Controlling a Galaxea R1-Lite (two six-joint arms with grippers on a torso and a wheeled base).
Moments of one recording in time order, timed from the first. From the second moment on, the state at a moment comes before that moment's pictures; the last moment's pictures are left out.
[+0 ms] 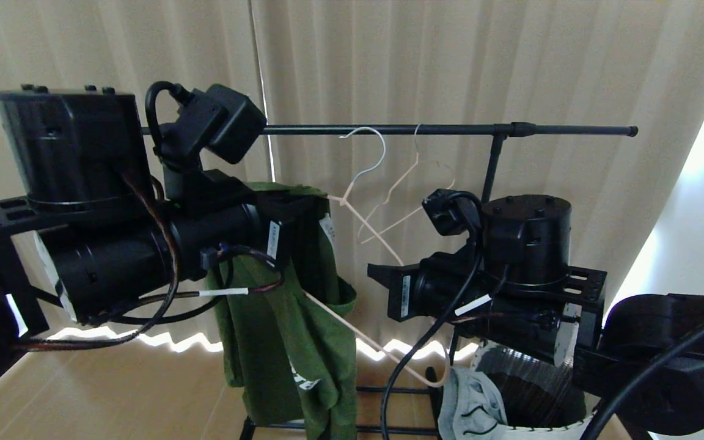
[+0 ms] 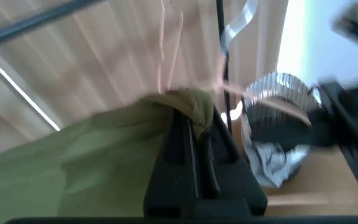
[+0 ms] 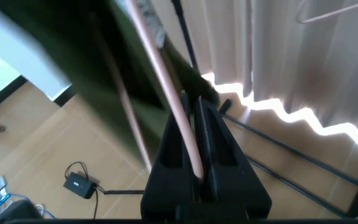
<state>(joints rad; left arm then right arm) -0.63 1.53 -0.94 -0.44 0.00 0.20 0.77 1.82 -0.92 -0.59 -0.05 0.41</state>
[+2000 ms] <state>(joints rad) -0.51 1.49 -0.78 -0.71 -0.32 0.47 0.54 1.60 -0.70 -0.59 0.08 -0.01</state>
